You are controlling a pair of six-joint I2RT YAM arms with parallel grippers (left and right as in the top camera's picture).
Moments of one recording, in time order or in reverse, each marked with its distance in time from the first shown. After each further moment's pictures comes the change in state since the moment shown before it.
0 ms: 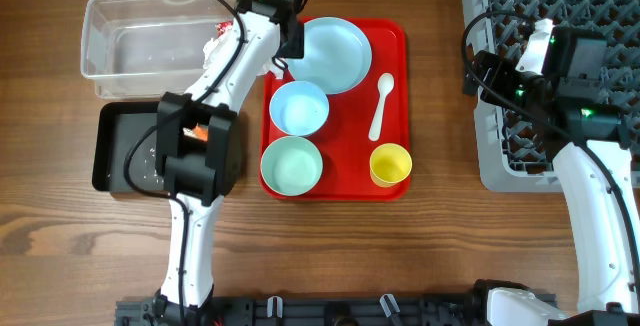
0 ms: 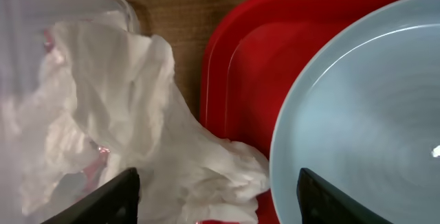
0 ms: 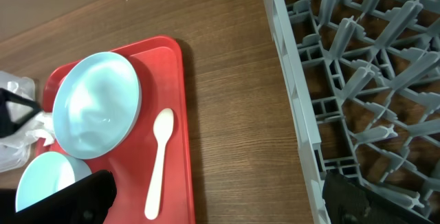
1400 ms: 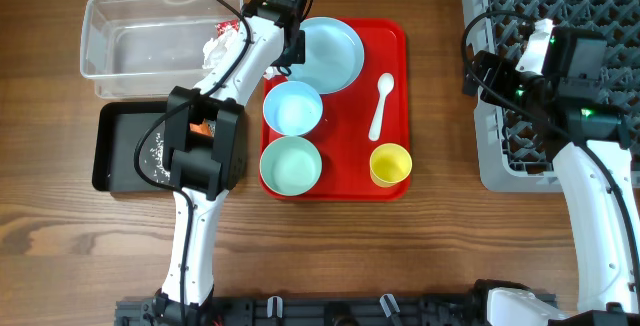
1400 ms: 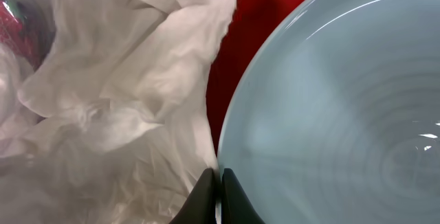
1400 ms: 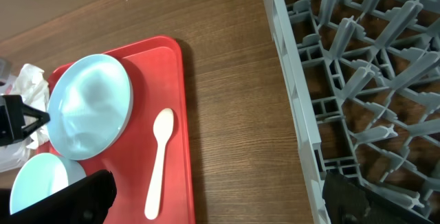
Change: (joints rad) left arm 0.000 0.058 0.000 0.008 0.061 -0.043; right arm 0.000 0.000 0.000 0.000 0.000 0.000
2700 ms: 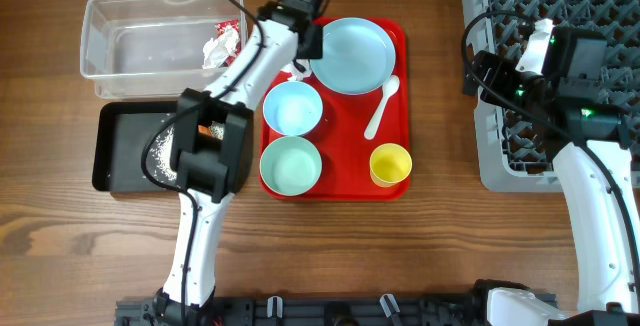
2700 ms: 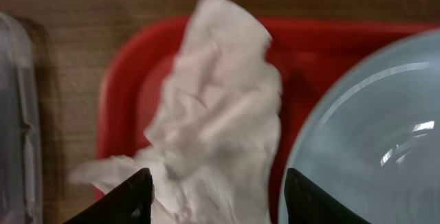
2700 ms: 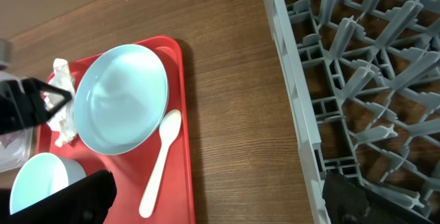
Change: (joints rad) left arm -0.034 0.000 0.004 0.142 0.037 -0.029; right arm 0.000 0.000 0.000 0.000 0.000 0.000
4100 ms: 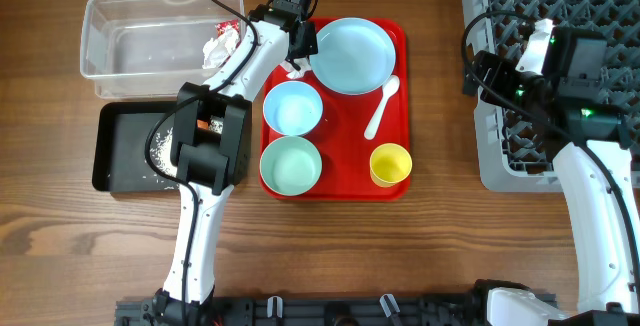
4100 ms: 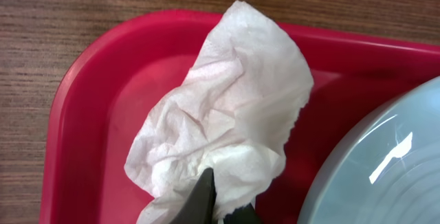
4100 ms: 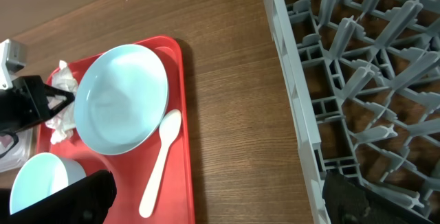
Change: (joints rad) left arm 0.027 0.065 0.006 0.061 0.084 -0.074; right arm 0.000 0.000 0.000 0.000 0.000 0.000
